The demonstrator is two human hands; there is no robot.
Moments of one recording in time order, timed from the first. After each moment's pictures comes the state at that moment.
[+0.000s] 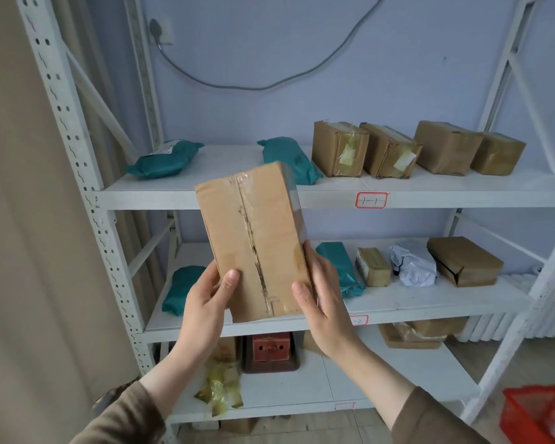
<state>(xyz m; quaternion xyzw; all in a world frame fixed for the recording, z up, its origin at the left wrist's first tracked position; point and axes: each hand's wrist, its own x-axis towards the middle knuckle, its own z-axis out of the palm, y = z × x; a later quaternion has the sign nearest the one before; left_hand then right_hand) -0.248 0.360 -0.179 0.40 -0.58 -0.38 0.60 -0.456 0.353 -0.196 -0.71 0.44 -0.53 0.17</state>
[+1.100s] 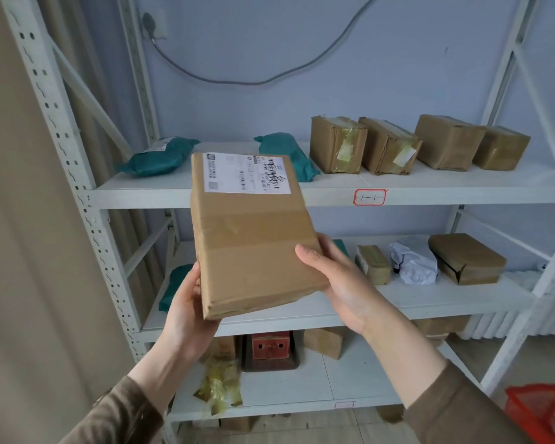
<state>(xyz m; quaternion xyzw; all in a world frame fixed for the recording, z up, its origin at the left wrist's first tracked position) -0.244 0.334 -0.185 0.34 -0.32 -0.62 0.63 -0.482 0.350 -0.124 -0.54 0.39 -0.50 0.55</state>
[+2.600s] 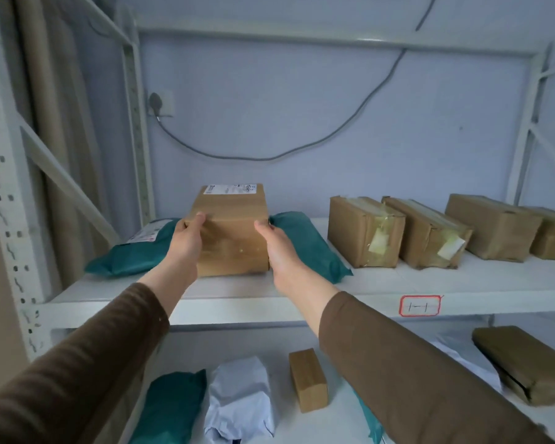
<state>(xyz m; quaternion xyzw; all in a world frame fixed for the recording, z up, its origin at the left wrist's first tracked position) -0.208 0.022 0.010 0.51 -0.41 -0.39 0.65 -0.371 0.044 0.005 -0.51 0.46 -0.53 0.50</state>
